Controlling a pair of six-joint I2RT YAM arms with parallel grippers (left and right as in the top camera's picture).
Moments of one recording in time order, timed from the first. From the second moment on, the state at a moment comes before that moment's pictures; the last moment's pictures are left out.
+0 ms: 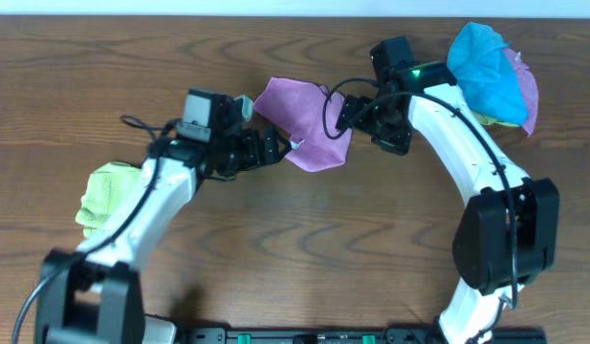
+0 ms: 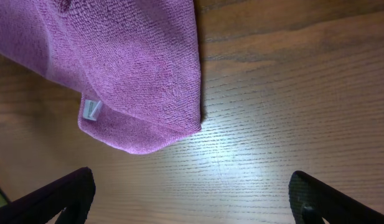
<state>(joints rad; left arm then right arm) -0.26 1.61 1.03 -0.43 0.56 -0.56 0.27 1.95 1.62 -1.04 -0.19 0.63</state>
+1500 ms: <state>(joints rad) -0.32 1.91 1.03 -0.04 0.54 -0.86 0.27 1.95 1.62 -1.04 -0.19 0.62</state>
